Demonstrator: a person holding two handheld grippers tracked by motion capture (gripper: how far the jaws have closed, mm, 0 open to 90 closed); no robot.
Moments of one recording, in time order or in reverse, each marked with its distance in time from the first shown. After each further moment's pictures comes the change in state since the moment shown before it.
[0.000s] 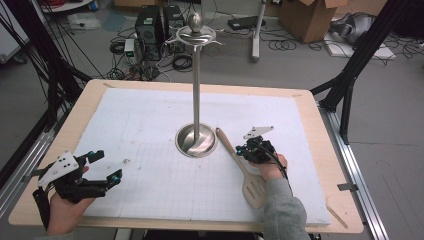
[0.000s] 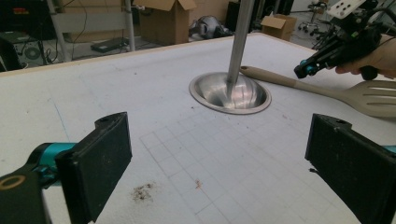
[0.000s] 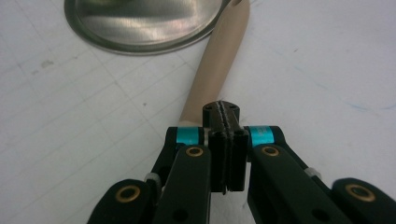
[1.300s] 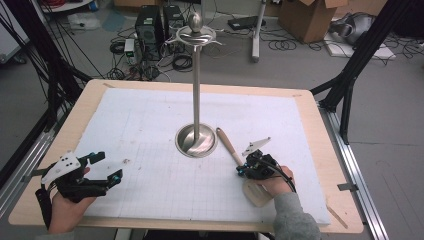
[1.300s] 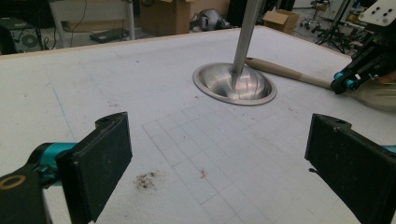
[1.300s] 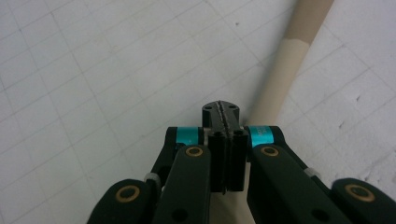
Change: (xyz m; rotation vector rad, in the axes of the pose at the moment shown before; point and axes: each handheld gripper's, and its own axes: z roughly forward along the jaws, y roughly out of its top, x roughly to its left) left arm 0.007 -0.009 0.005 0.026 -0.001 -0.032; right arm 0.032 -0.018 -0.020 0.178 0.139 -0.046
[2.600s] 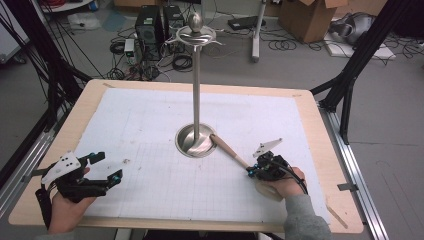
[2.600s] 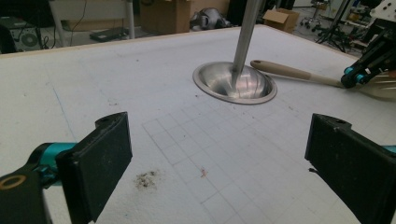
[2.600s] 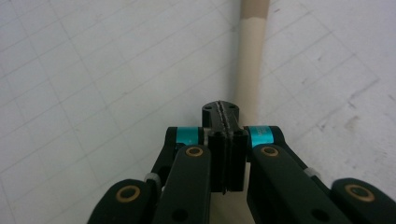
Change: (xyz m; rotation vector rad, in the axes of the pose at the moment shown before) left arm 0.000 0.000 0.000 0.006 0.002 0.004; right arm -0.011 -0.018 -0.019 0.012 -0.017 -0.007
